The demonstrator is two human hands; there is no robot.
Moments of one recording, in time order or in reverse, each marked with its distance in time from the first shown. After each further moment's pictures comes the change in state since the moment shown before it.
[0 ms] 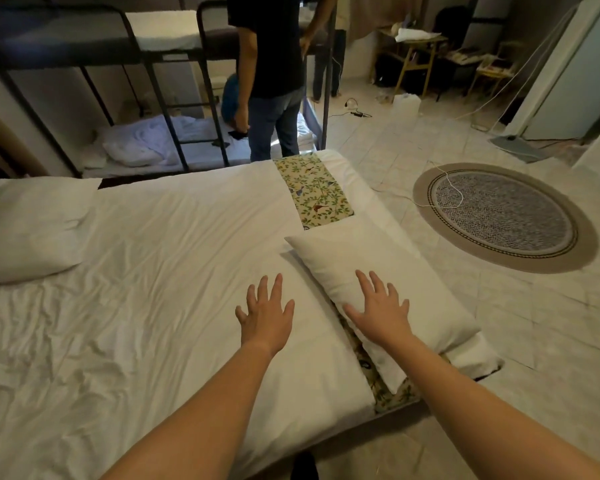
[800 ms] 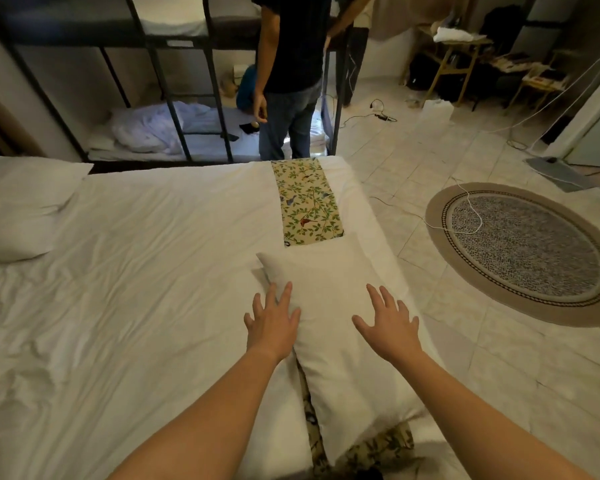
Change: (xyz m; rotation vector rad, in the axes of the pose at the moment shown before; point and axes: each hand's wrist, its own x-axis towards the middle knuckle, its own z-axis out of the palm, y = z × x) left_hand 0.127 0.183 0.069 -0.019 -0.035 -0.085; right_hand 0.179 0.170 -0.056 0.005 -0.063 -0.044
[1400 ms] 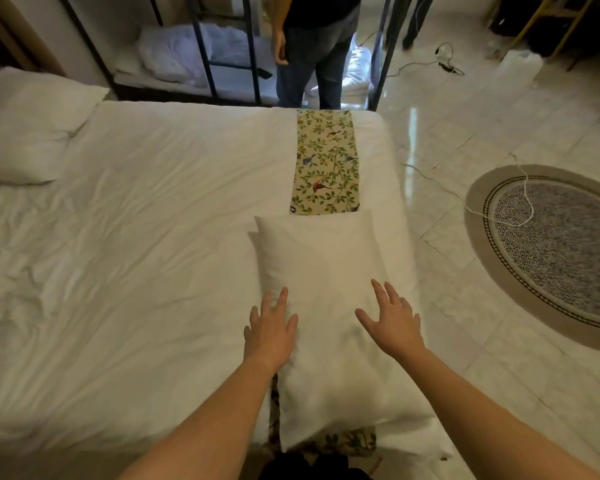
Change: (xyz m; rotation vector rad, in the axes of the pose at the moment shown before) left_hand 0.026 0.064 0.090 -0.184 -0.099 -0.285; right_hand 0.110 0.091 0.007 -0.011 -0.203 -0.107
